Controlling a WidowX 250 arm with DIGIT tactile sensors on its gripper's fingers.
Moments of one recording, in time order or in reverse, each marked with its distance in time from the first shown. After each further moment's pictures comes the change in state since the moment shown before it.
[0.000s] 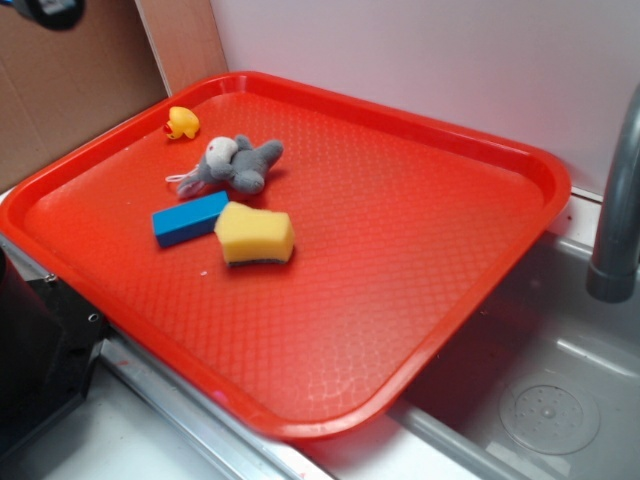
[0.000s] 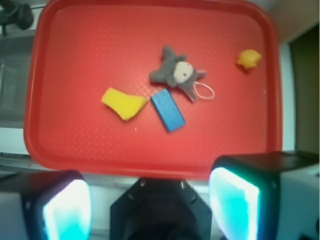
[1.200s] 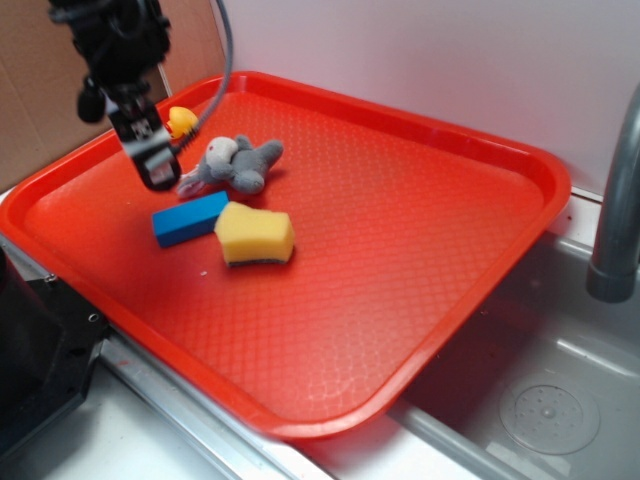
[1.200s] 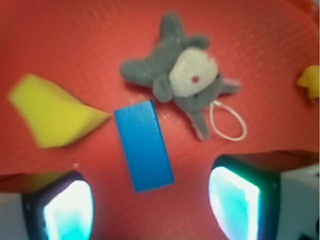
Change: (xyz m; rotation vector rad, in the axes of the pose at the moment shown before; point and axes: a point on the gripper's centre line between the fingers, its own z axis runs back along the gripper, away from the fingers) arm 0.025 0.042 -0.138 0.001 0.021 -0.217
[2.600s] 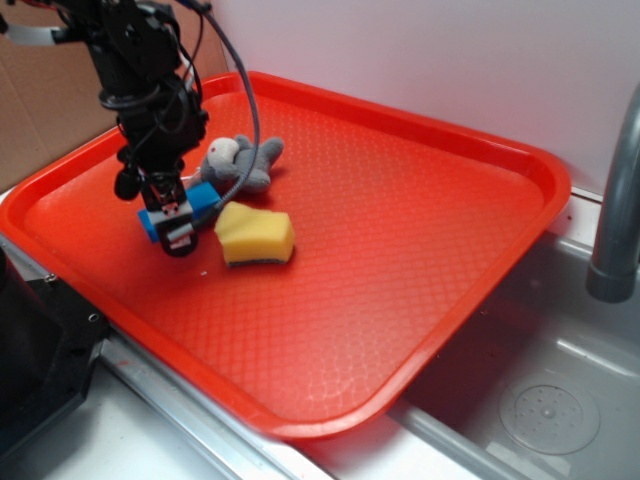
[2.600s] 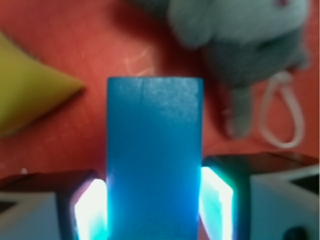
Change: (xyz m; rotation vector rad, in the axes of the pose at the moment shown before) arm -0.004 -0.009 -0.035 0.035 0.075 -0.036
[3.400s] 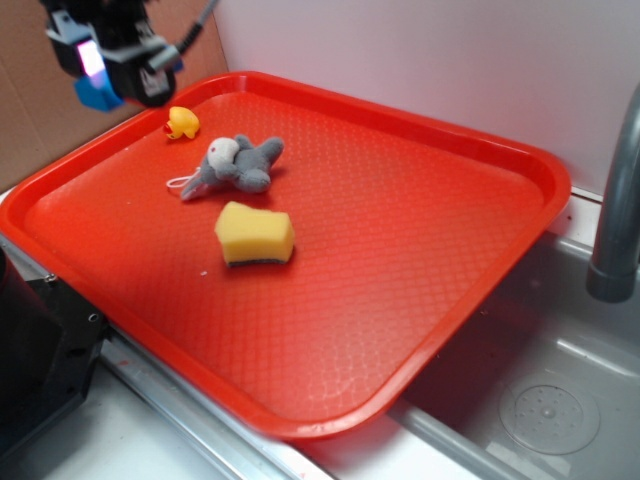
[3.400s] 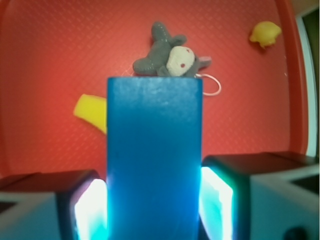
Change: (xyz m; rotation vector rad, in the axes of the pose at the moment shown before) arm -0.007 -0.026 0.132 -0.052 0.015 0.420
